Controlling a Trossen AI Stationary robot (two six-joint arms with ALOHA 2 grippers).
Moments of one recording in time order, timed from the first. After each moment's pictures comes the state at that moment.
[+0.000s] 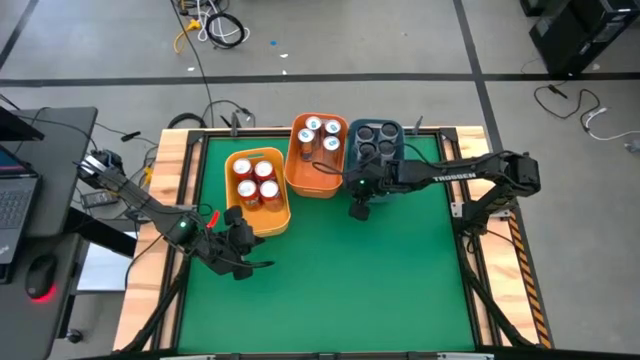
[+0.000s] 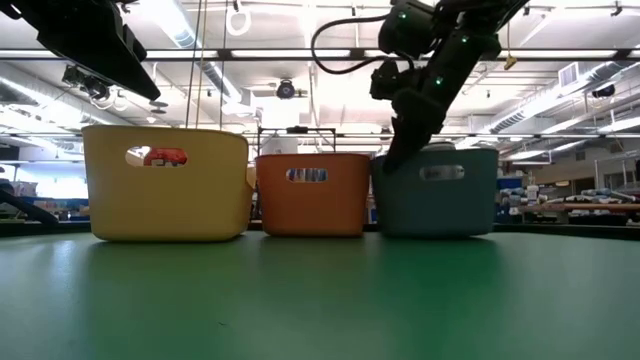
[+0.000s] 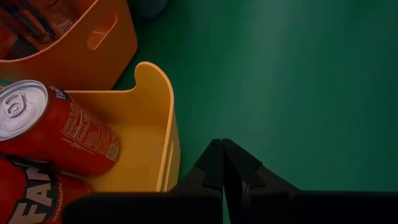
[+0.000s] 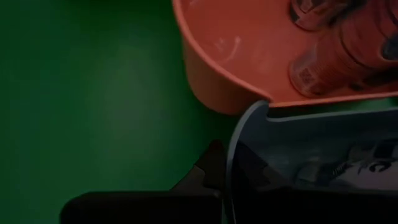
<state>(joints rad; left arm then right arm) -0.60 1.10 0.75 -0.57 -0.63 -0.60 -0.18 1.56 1.02 -0.43 0.14 0.01</state>
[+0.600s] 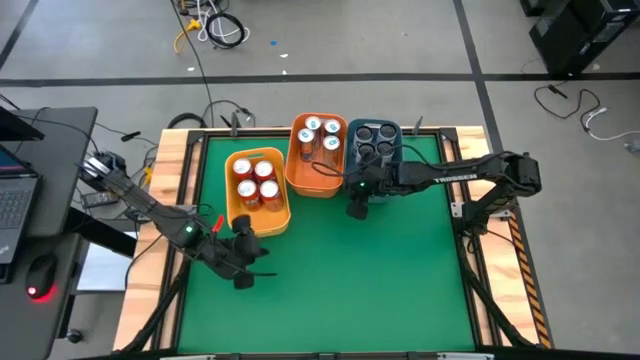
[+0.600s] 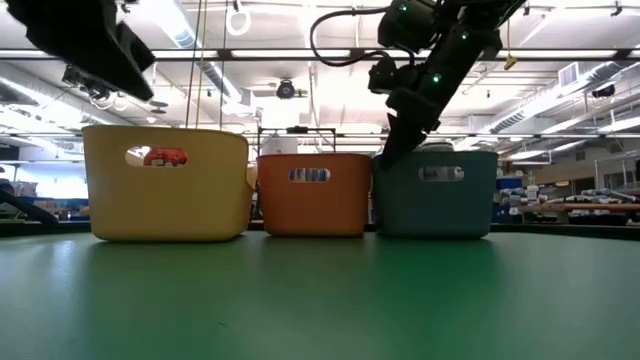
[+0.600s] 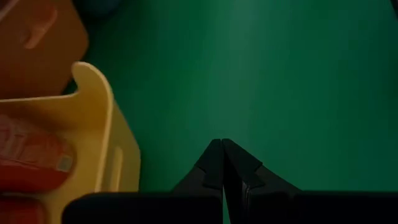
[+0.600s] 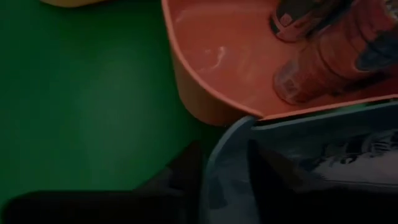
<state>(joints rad) -0.60 1.15 0.75 -0.47 -0.51 -0.54 -0.16 1.56 1.02 -0.41 0.22 0.04</state>
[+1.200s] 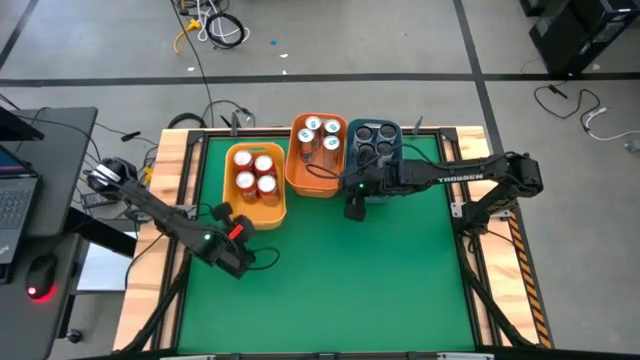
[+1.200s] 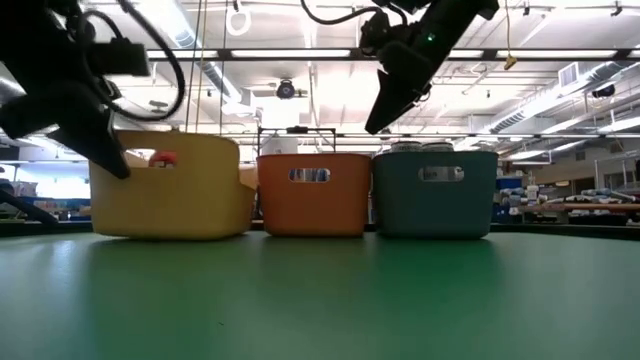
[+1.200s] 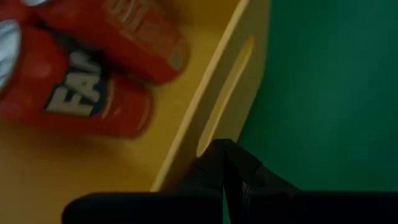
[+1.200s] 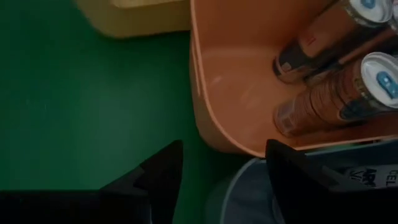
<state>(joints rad) -0.55 1.33 0.75 -0.91 -0.69 -0.91 -0.09 1.55 1.18 -0.54 0.24 0.02</state>
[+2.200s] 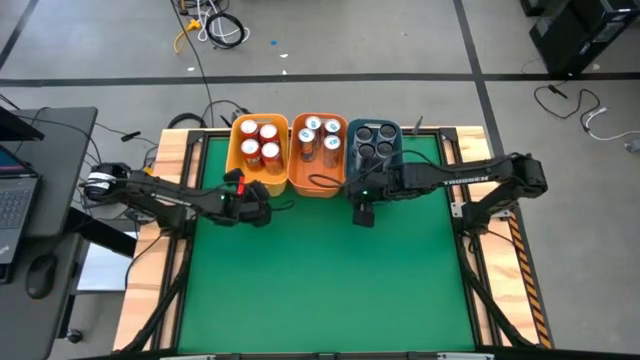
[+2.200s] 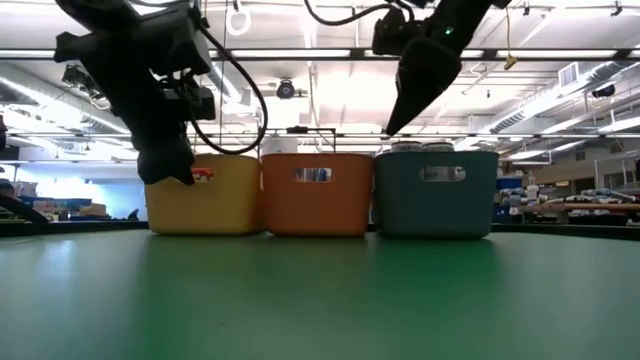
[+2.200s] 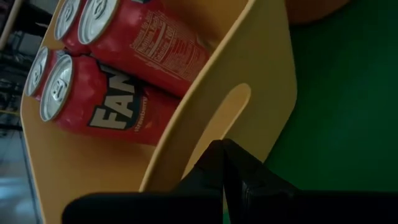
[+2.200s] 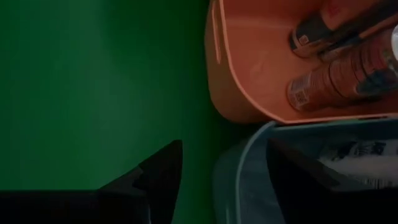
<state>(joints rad) -0.04 1.32 0.66 -0.55 -0.85 -0.31 -0.05 1.53 1.18 -0.67 0.24 0.02</state>
